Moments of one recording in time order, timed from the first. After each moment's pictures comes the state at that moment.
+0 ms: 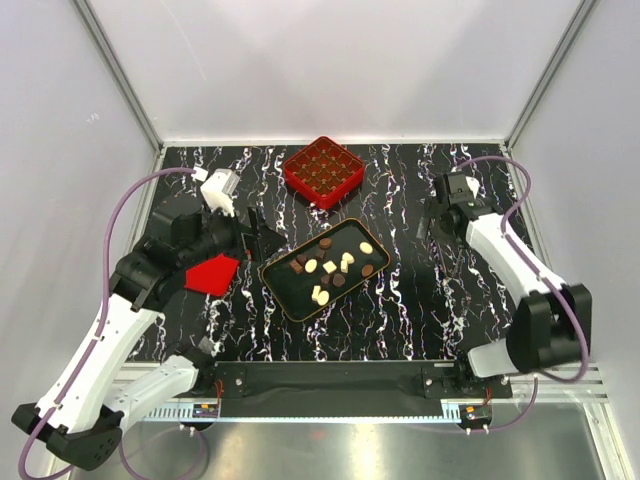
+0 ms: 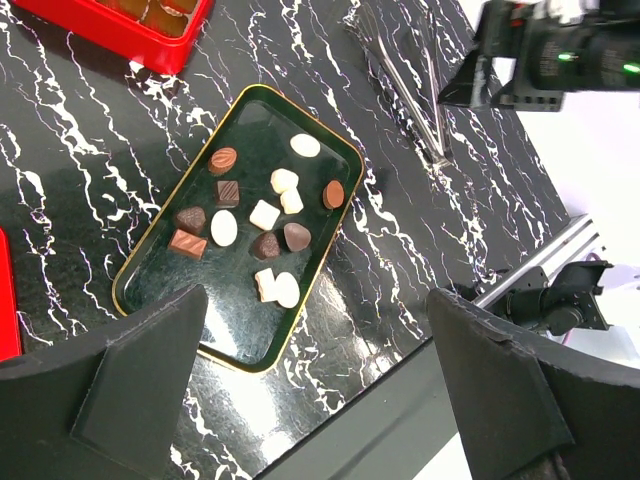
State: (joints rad) left arm -0.49 0.87 1.15 -0.70 0.24 -0.40; right arm 0.24 1.40 1.12 -0.76 0.32 0.44
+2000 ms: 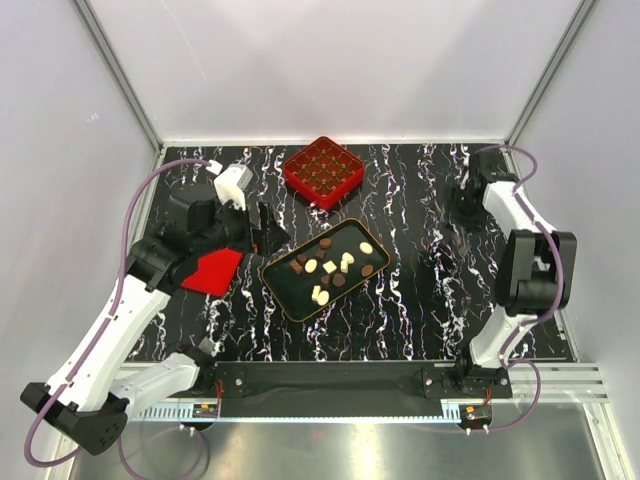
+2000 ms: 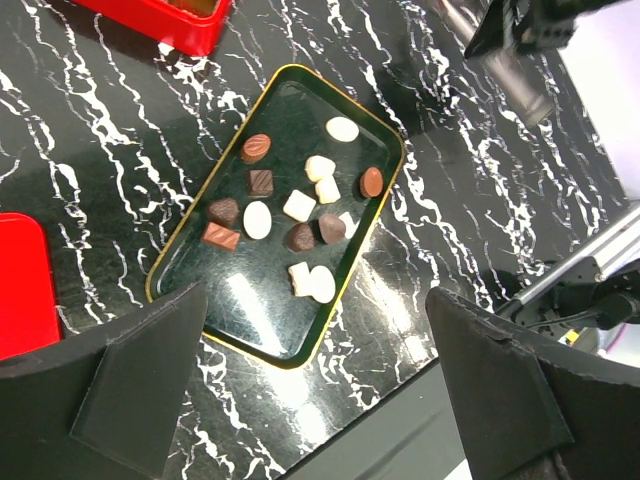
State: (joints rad) left arm -0.49 0.97 1.18 -0.72 0.21 -0.33; right arm -0.07 1.80 1.31 -0.69 -0.02 0.15
